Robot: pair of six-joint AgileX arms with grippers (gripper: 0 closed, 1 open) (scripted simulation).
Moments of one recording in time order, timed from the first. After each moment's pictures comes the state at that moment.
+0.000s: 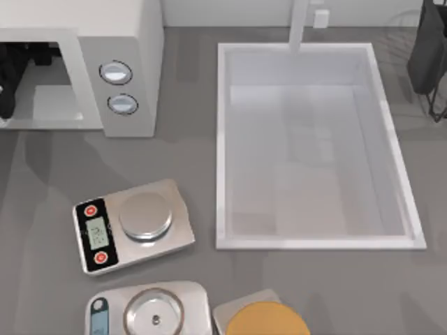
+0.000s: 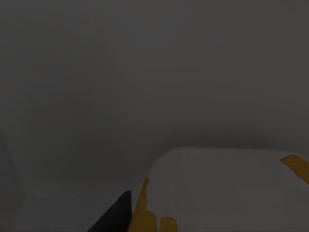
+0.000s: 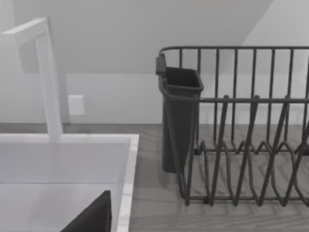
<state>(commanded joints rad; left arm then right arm) 0.11 2.67 1.75 0.68 0.07 0.05 0.00 0.00 0.00 0.00 0.00 0.00</state>
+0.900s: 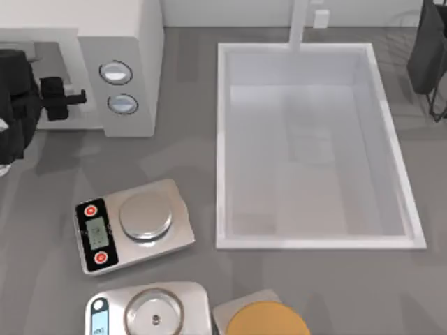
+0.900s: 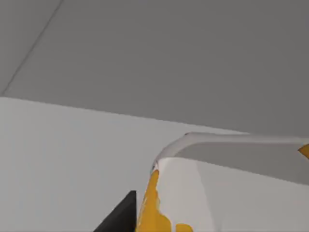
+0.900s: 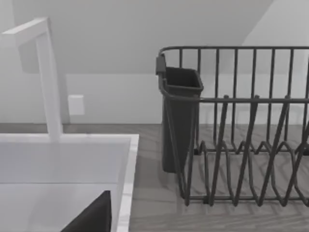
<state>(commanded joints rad) -0.22 1.72 0.97 0.47 -0.21 -0.06 0.00 0.00 0.00 0.00 0.00 0.00</state>
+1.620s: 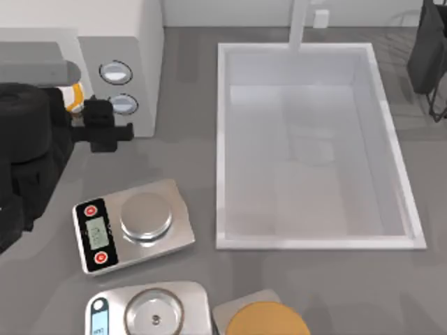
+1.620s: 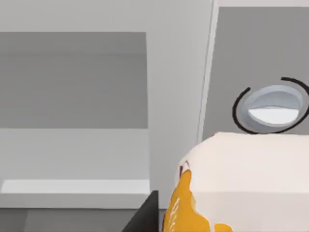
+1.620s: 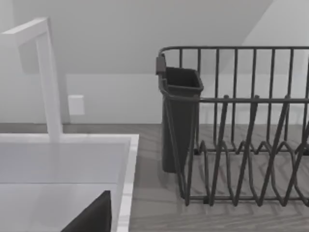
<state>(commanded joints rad) -0.41 1.26 0.54 0.35 -0.36 -0.13 0.00 0.00 0.00 0.00 0.00 0.00</state>
